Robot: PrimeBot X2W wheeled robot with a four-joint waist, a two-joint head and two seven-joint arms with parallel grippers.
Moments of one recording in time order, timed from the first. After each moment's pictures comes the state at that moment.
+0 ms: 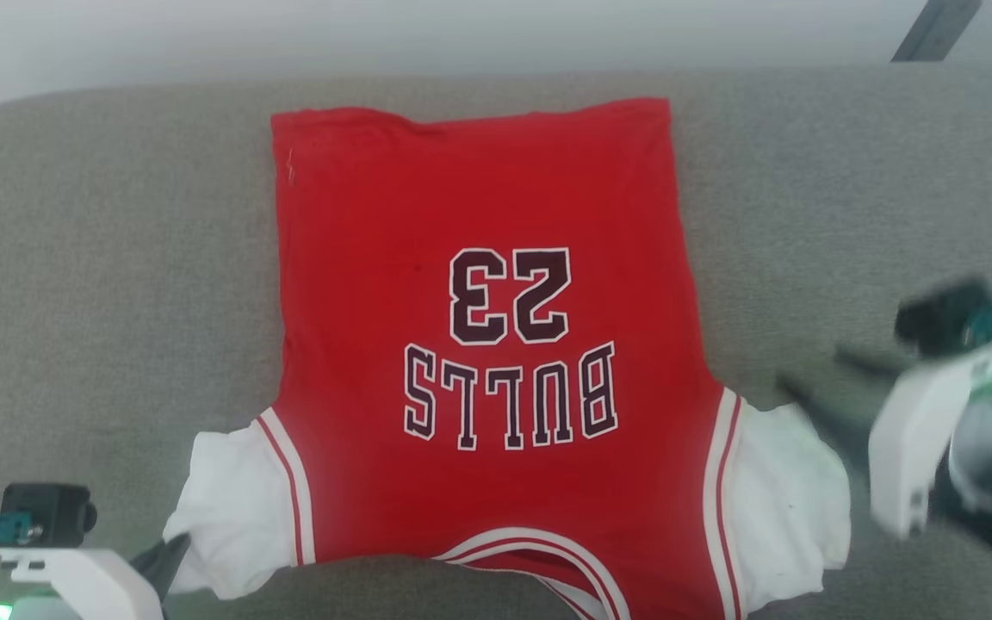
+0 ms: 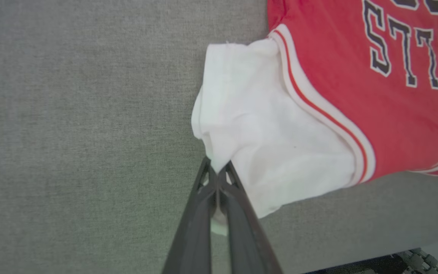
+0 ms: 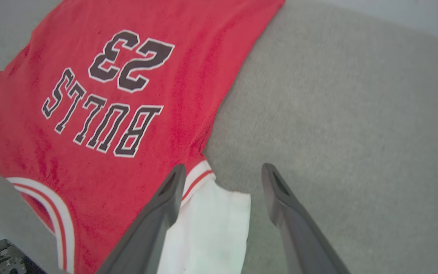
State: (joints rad) left arm -0.07 1.01 -0.66 -0.16 -1.22 0.36 0.09; right arm -0.18 -0.49 0.18 -0.21 0.63 0.13 0.74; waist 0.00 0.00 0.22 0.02
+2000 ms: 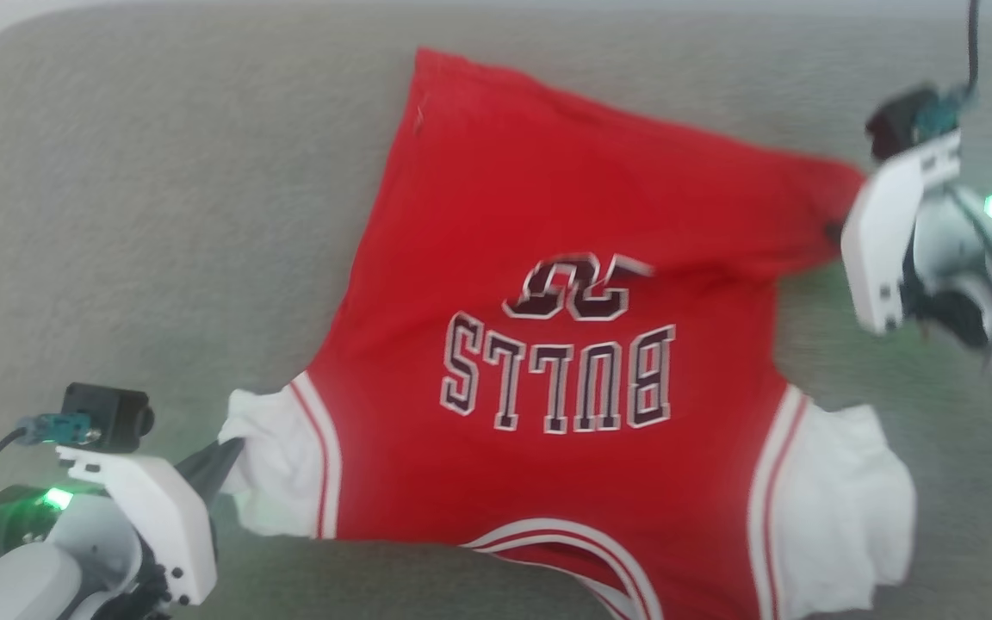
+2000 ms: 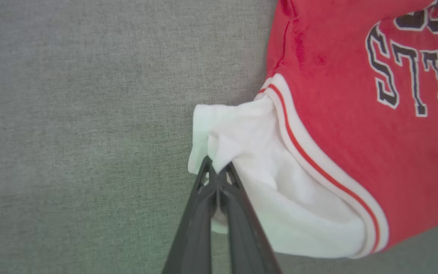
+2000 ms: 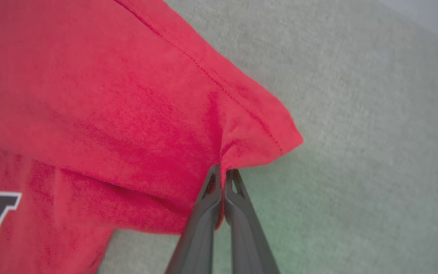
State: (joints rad) left arm -0.33 0.88 -0.73 -0.02 -1.11 0.23 0.14; right arm -0.93 -0.49 0.65 0.68 0.69 0.13 0.55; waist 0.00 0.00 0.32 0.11
